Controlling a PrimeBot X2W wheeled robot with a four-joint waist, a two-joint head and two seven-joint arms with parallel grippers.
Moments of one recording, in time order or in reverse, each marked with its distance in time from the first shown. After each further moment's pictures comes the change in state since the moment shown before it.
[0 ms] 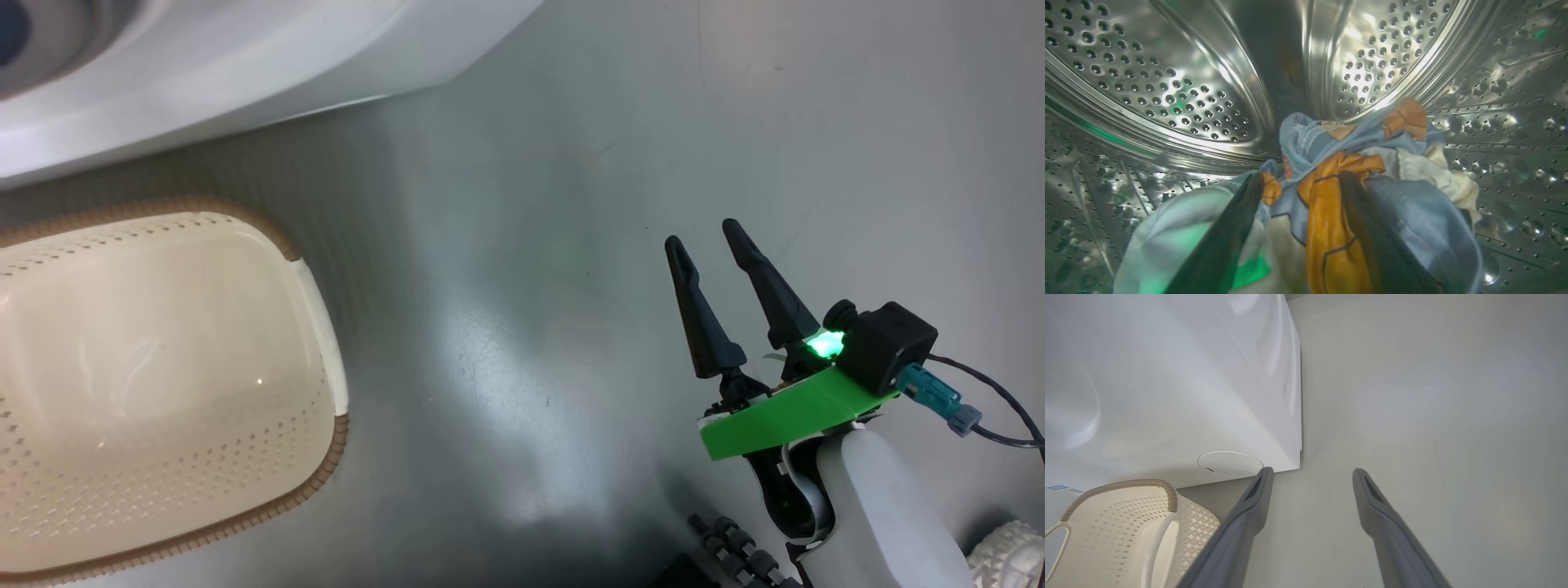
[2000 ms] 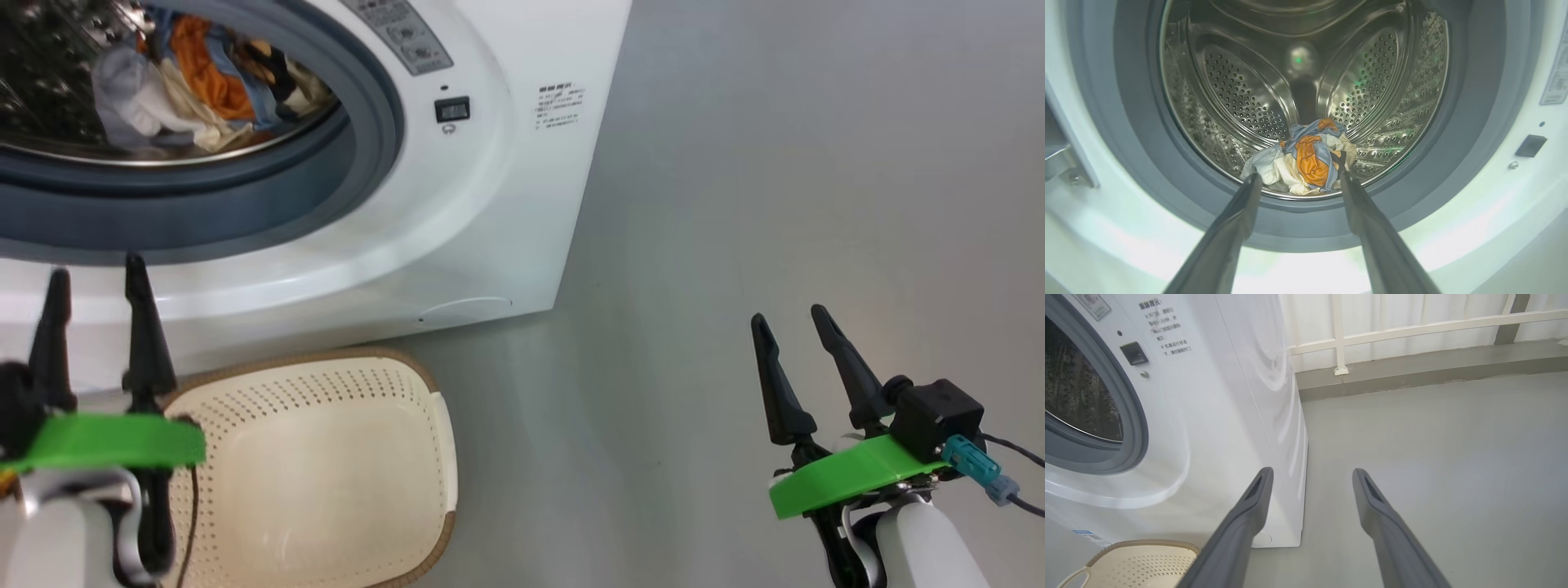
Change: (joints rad) left arm 1.145 -0.343 0.455 -0.650 0.230 0.044 -0.077; right arm 0.155 0.001 -0.192 0.037 -0.161 0.000 0.000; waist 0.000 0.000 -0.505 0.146
